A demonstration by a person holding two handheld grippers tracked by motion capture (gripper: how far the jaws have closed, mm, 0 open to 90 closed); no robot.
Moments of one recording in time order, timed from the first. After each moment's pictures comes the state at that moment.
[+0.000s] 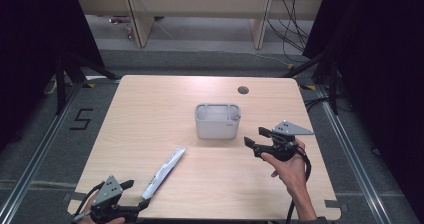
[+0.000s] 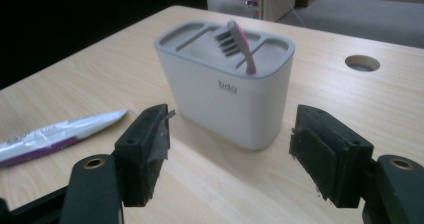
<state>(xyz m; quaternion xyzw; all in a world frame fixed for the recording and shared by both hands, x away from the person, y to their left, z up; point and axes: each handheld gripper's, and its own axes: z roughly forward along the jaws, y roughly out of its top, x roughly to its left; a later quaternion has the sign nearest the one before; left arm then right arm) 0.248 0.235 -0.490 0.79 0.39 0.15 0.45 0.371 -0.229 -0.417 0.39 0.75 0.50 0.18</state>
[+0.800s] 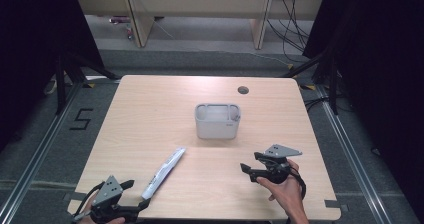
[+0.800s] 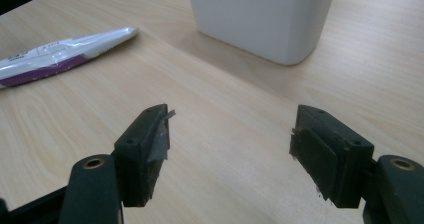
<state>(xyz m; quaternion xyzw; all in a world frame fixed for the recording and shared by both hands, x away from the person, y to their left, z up) 0.248 0.236 -0.490 0.79 0.39 0.15 0.44 0.336 -0.223 -0.466 0.40 0.79 0.44 0.13</state>
